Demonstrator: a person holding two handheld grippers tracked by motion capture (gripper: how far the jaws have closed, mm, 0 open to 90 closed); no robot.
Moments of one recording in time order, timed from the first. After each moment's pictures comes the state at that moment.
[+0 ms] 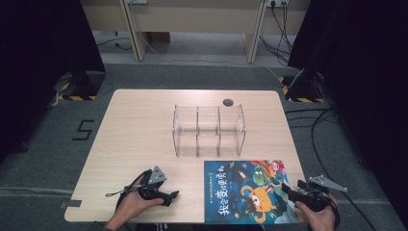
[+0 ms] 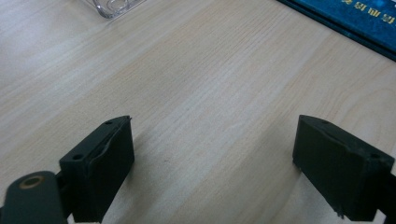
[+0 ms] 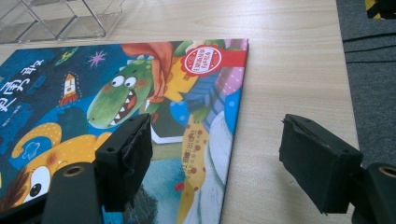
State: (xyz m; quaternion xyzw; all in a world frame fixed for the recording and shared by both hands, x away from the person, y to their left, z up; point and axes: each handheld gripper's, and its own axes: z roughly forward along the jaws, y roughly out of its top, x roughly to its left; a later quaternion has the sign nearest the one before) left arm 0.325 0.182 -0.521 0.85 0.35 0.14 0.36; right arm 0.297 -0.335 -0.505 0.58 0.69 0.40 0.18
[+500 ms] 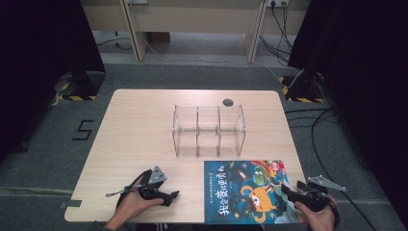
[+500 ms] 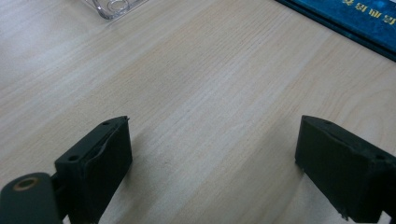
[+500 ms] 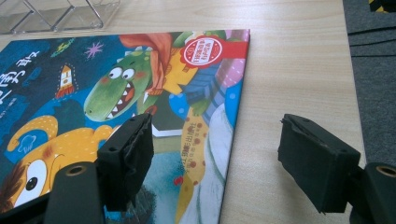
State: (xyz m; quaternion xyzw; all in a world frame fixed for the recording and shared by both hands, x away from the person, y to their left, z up) left arm 0.326 0.182 -0.522 0.85 0.35 0.14 0.36; right arm 0.297 -0.334 -0.507 0.58 0.69 0.39 0.17
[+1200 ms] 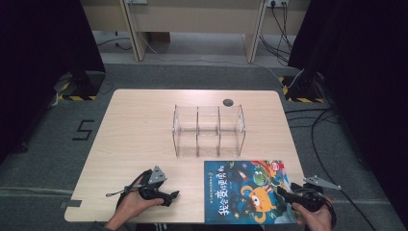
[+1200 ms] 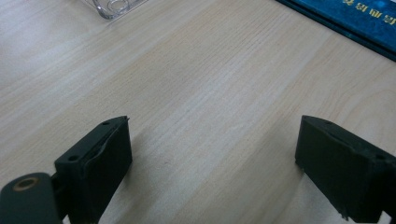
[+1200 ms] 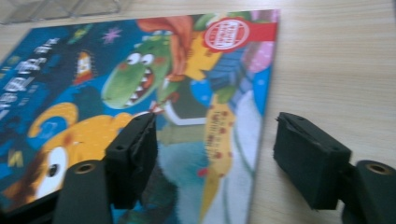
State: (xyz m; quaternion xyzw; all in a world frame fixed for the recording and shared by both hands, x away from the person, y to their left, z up) left arm 0.325 0.182 -0.522 0.85 0.35 0.14 0.36; right arm 0.299 -0.327 -0.512 0.57 0.70 0.40 0.13
